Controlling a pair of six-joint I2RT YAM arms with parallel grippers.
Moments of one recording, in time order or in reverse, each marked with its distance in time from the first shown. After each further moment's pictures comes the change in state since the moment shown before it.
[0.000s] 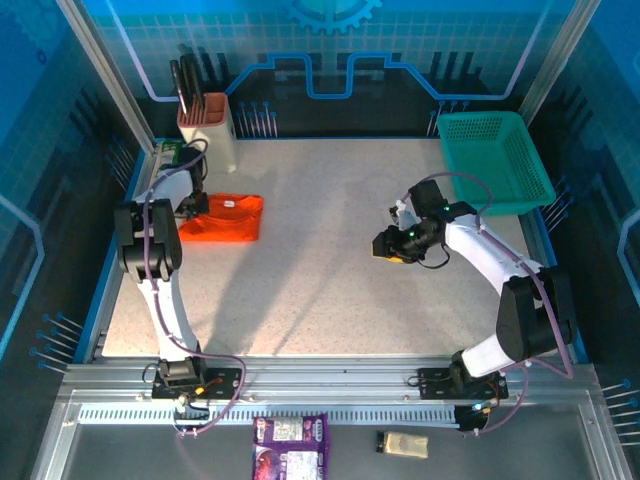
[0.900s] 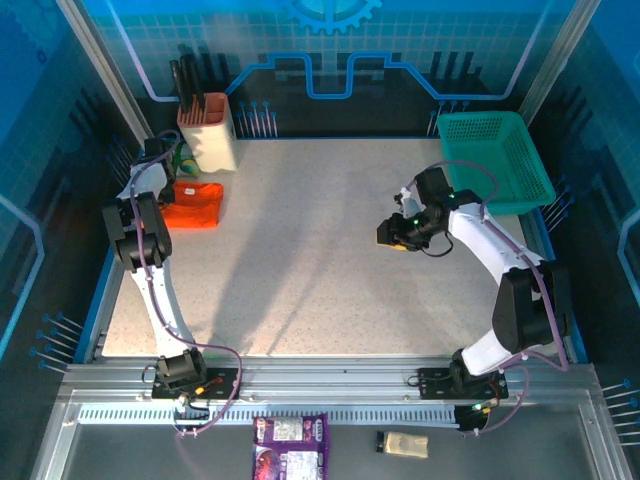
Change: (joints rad) left arm 0.159 0.192 0.255 0.061 -0.153 0.188; right arm -0.052 0.050 0.101 -0.040 0.020 -0.040
